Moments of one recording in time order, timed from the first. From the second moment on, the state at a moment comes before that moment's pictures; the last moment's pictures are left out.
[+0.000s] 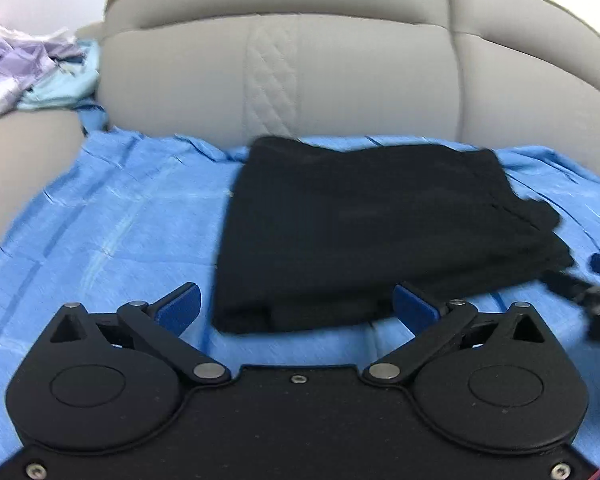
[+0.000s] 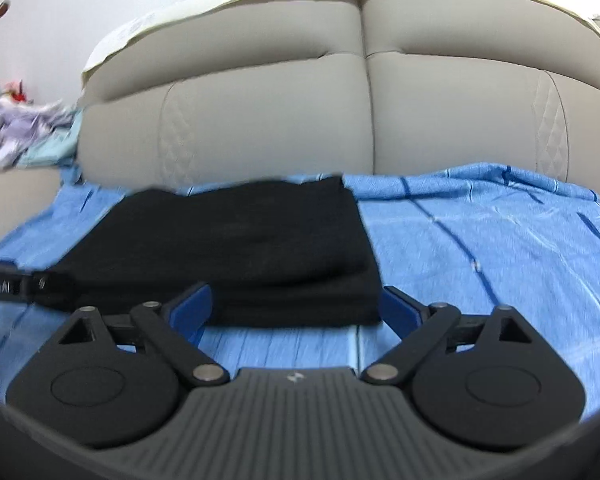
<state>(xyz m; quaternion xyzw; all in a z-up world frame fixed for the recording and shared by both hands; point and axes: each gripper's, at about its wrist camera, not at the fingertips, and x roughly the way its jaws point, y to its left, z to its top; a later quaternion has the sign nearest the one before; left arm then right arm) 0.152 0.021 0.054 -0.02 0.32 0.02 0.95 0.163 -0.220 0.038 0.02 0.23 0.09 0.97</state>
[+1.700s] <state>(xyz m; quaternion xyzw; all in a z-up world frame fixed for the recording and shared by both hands) 0.160 0.008 0.022 -0.02 0.32 0.03 0.95 0.163 -0.175 0.012 -0.03 0.26 0.08 0.96</state>
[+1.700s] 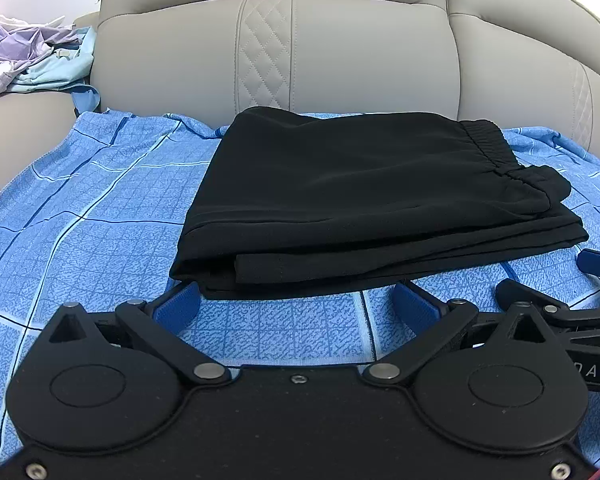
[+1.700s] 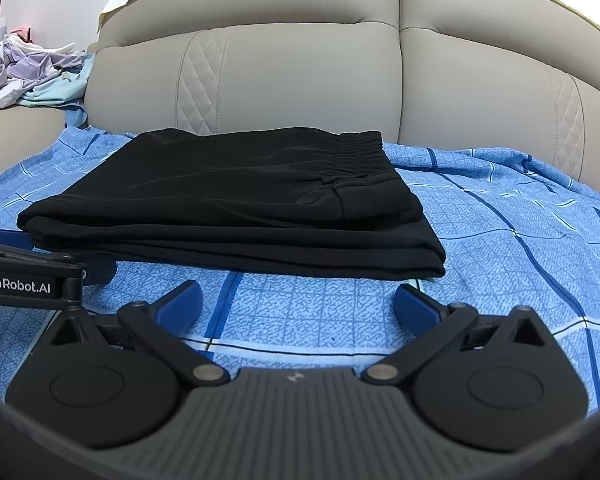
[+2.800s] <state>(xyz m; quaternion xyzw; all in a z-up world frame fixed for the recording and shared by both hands) 0.162 0.007 0.021 -0.02 0.32 0.03 0.95 0.162 -0.175 0.012 -0.03 0.26 0.08 0.96</state>
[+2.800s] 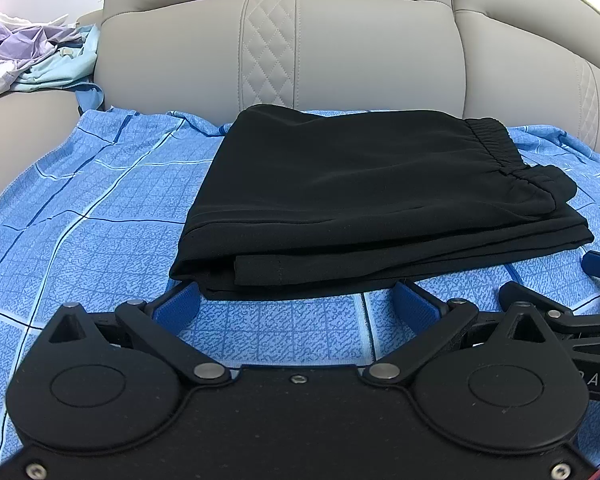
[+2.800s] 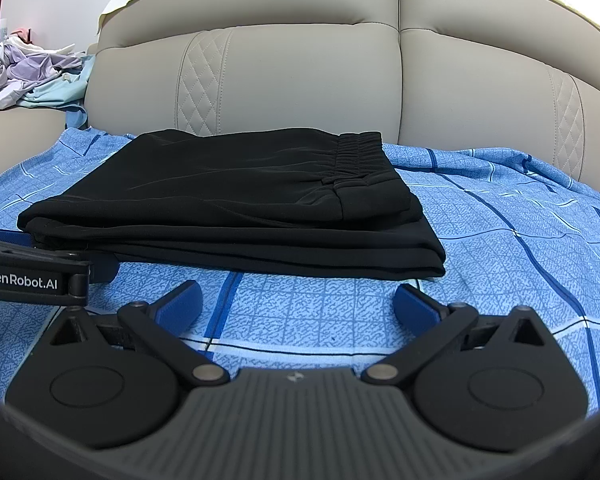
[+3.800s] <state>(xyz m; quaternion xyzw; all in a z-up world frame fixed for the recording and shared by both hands) 0.162 0.008 0.021 -0.01 0.32 0.03 0.95 0.162 -0.175 0.012 -0.03 0.26 0.08 0.96</state>
